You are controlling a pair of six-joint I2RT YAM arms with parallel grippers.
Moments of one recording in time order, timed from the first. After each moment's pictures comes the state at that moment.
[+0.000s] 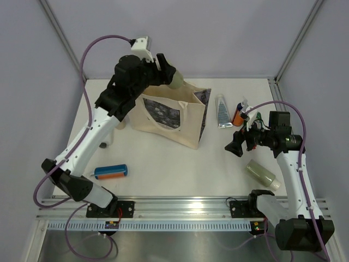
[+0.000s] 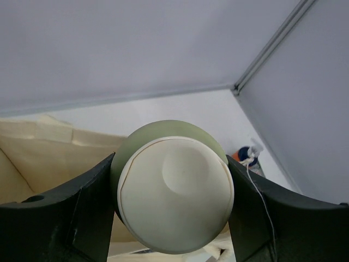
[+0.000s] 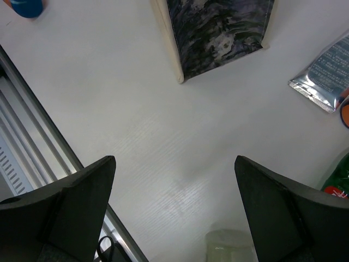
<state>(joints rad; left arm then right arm) -0.58 1.47 1.74 -0.35 -0.10 -0.36 -0.05 0.96 0.95 -0.86 -0.82 -0.51</state>
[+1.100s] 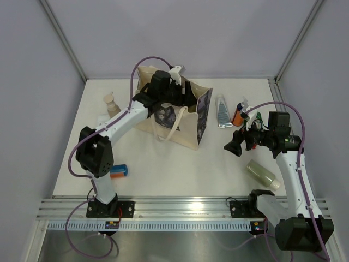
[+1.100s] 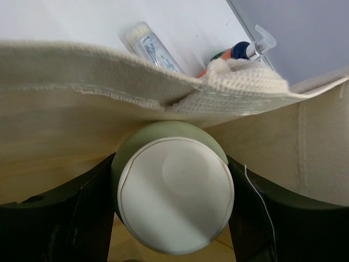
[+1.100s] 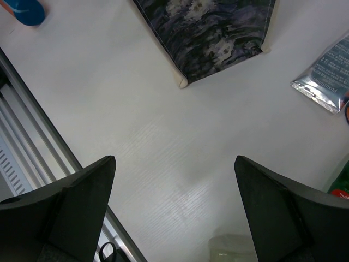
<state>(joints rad) -0.57 1.79 1.57 -0.21 0.31 -0.38 -0.05 0.96 0.93 -0.81 -0.83 -0.47</state>
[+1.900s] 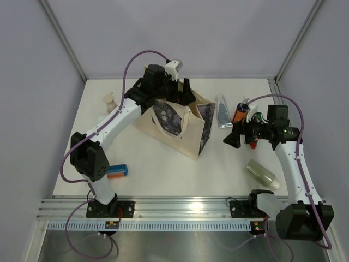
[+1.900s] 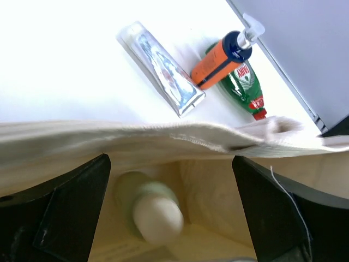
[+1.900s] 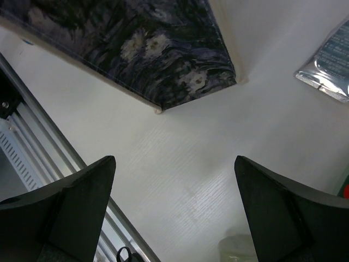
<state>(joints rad) -0.56 1.77 1.64 -0.32 0.36 -0.28 -0.05 1.05 0.97 -0.79 -0.82 -0.36</state>
